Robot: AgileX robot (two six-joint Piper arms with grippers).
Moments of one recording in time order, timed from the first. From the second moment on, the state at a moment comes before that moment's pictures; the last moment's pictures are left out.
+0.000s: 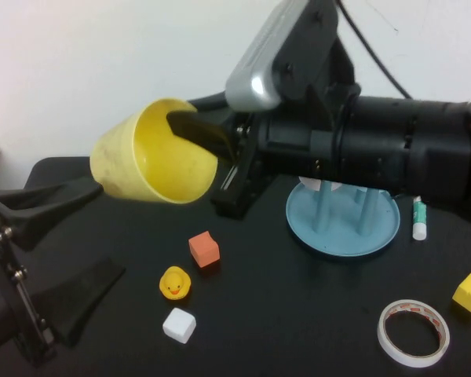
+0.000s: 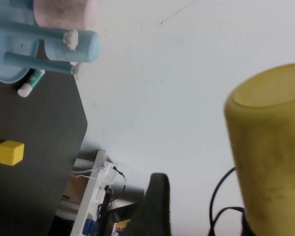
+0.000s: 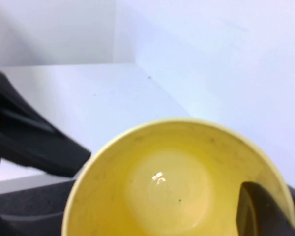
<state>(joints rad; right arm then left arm) 0.72 1.51 -1.21 1.72 0.37 -1.93 -0.07 0.75 -0.48 -1.70 0.65 -0.02</state>
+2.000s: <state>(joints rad) 0.91 1.62 -1.33 1.73 0.46 -2.19 -0.07 0.78 -0.56 -1.70 0.42 0.19</state>
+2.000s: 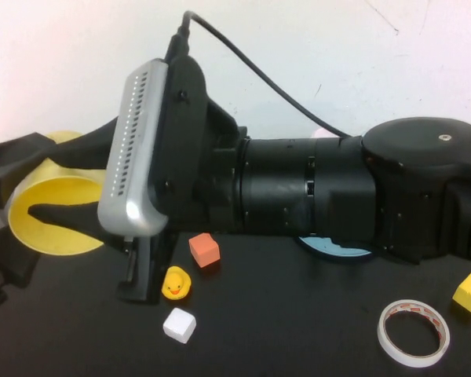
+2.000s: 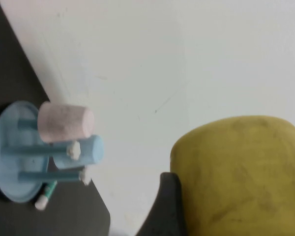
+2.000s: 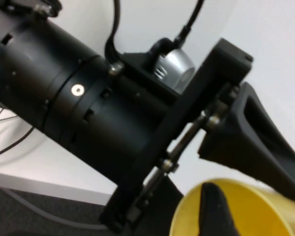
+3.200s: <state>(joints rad) 0.90 1.64 -1.33 1.75 0.23 -2.11 -0.07 0.78 -0.62 -1.68 0.44 0.23</state>
